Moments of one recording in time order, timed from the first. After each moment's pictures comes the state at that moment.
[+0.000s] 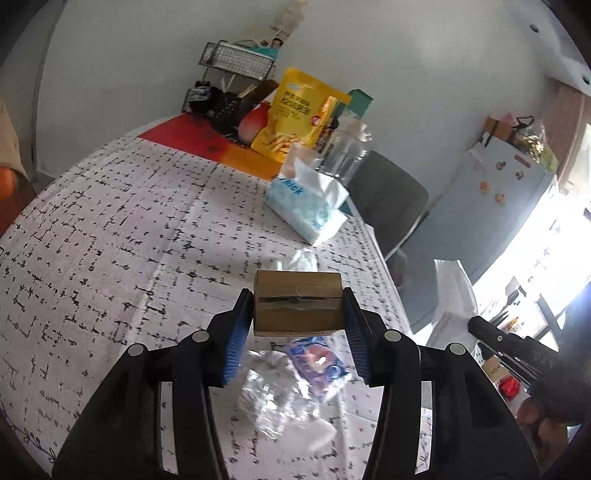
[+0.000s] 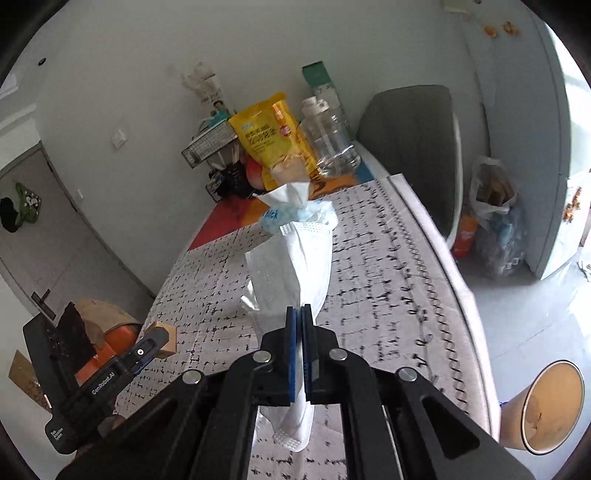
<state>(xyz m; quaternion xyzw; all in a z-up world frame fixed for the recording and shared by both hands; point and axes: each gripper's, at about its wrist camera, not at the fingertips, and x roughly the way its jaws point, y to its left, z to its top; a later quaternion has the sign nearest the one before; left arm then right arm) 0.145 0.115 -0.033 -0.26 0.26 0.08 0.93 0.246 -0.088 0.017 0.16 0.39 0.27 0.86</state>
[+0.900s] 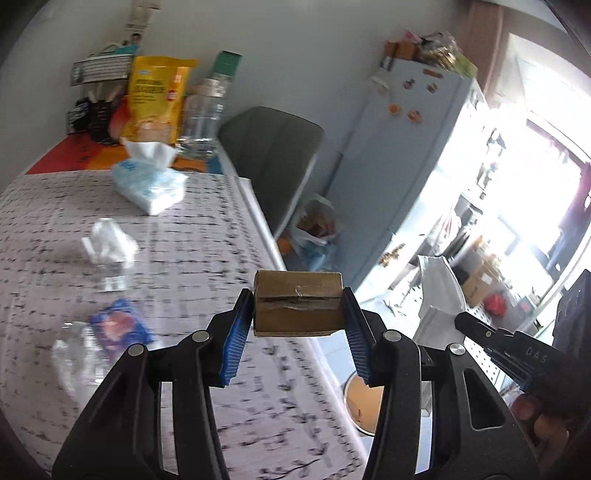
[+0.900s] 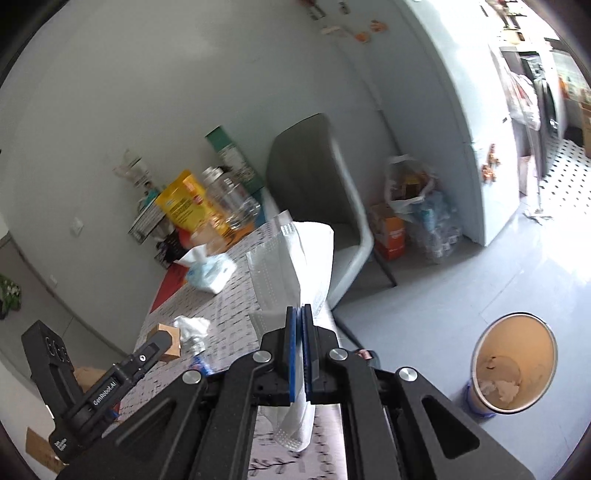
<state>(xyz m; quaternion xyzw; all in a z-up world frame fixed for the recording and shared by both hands) 0.200 -0.085 -0.021 -0.15 0.30 -0.07 0.94 0.205 -0.295 -0.013 0.27 0.36 0.14 0.88</state>
